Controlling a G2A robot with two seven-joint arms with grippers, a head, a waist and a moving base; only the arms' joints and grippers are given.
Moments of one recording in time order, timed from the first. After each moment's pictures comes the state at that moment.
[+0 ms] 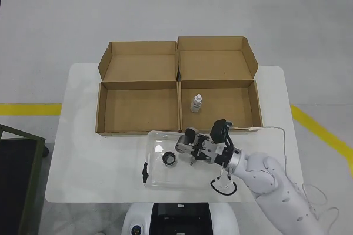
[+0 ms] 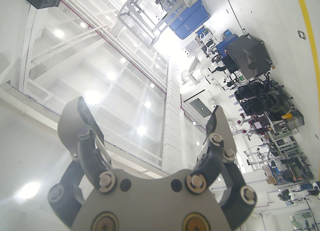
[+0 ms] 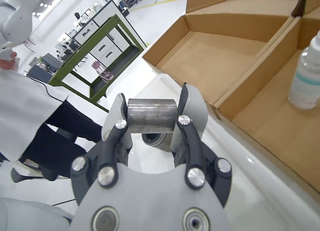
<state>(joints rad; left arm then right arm) 0.09 -0.49 -0.84 -1.19 2.74 -0.06 0.26 -1.30 -1.11 1.10 -1.81 -0.68 -0.56 0.32</state>
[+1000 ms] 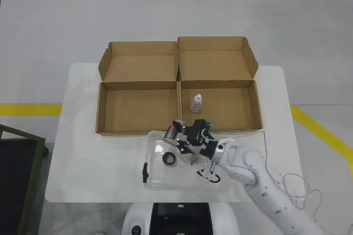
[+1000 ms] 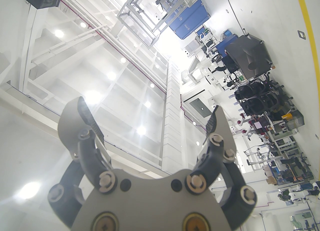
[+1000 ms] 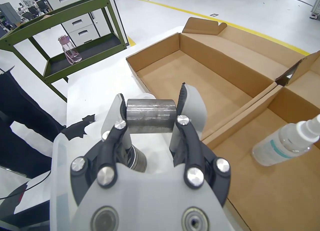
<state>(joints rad) 0.09 -0.49 -0.84 -1.19 2.74 -0.06 0.26 -1.15 -1.16 0.96 -1.73 -1.03 -0.51 0.14</state>
